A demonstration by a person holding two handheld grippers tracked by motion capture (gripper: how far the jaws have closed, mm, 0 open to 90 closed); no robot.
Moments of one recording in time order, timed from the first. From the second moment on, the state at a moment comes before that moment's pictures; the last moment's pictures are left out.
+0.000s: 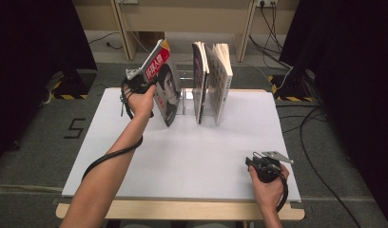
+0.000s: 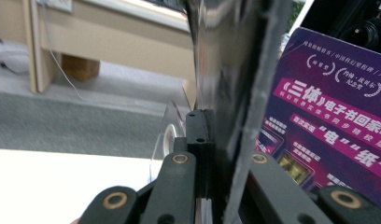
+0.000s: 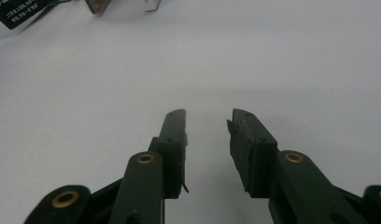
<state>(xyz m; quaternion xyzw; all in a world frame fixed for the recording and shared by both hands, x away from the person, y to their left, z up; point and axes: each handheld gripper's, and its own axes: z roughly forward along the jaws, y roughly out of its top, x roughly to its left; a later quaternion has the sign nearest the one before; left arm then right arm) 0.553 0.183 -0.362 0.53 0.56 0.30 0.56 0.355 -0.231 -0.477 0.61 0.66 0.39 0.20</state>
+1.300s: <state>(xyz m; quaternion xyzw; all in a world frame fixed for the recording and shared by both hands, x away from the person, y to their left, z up) 0.545 0.189 -0.365 0.56 0.56 0.29 0.53 0.355 -0.231 -0.477 0.61 0.66 0.39 0.20</state>
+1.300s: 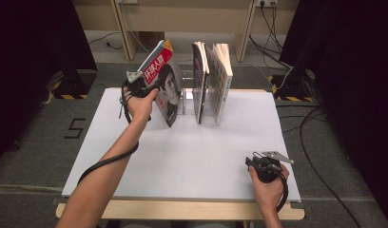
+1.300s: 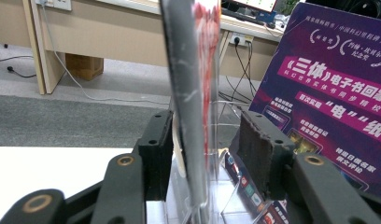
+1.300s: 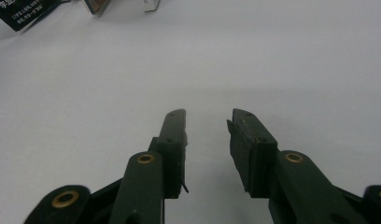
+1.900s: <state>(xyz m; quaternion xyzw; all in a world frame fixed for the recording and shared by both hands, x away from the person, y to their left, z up) 0.534 0.193 -0.363 0.58 0.56 0.28 0.53 0.355 -0.231 -0.477 0.61 0.66 0.39 0.20</state>
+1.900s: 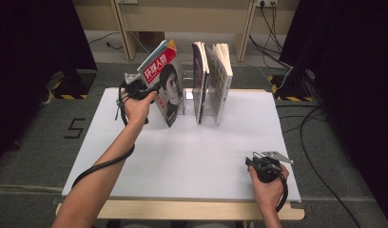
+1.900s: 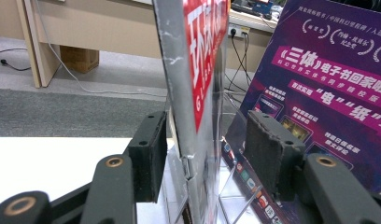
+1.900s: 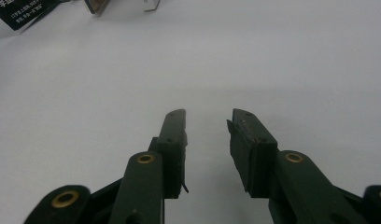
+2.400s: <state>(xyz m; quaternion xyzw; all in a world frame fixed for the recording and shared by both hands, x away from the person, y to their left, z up) 0.524 0.198 -0.366 0.58 0.56 0.26 0.53 0.354 -0.230 -0.476 0.61 0.66 0.39 0.21</state>
